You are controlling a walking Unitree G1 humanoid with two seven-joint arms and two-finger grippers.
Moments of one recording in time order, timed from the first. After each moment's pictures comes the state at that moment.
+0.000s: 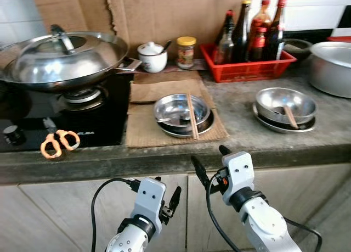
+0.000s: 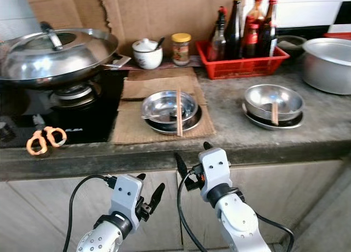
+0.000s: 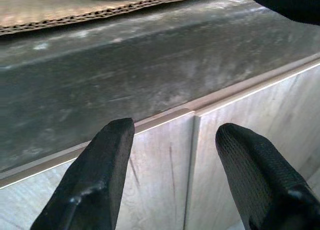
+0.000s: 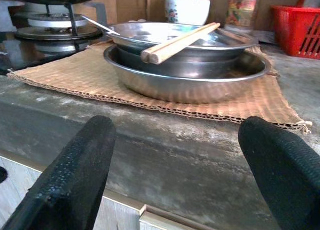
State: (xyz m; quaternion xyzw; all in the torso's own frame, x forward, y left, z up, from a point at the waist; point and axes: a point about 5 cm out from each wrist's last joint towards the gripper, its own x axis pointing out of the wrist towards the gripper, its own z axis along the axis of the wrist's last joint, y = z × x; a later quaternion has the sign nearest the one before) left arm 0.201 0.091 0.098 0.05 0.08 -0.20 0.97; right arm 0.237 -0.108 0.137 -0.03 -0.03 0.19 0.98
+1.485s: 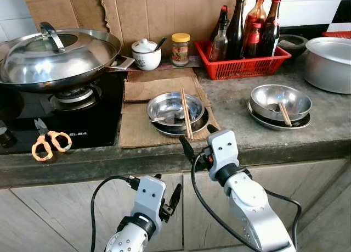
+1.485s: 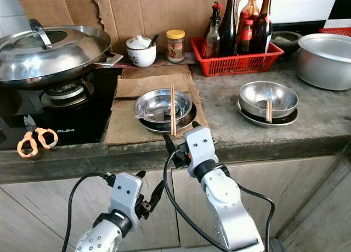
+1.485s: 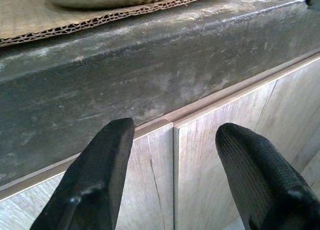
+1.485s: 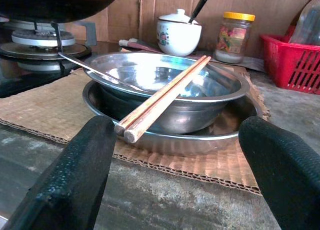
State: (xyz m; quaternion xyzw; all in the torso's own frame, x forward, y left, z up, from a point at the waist) left arm 0.201 0.089 0.105 0.05 0.06 -0.21 0.97; right arm 0.272 -0.081 0.162 -0.05 -0.07 0.20 0.98
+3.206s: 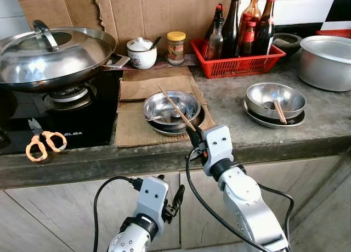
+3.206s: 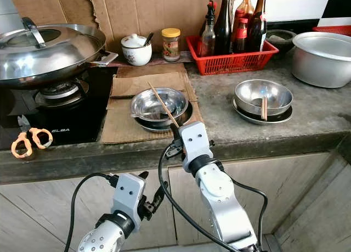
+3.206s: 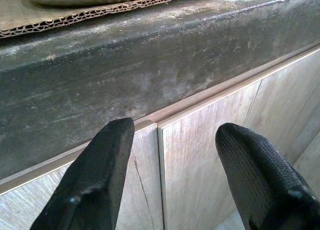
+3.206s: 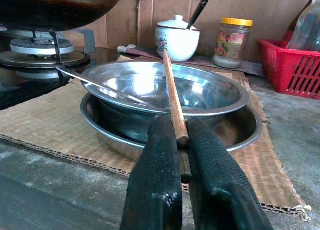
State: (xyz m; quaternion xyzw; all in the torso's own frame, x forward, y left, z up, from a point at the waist) left arm 0.200 0.085 0.105 0.05 0.06 -0.21 0.97; right arm 0.279 -0.073 0.170 -0.04 -0.08 0.21 0.97
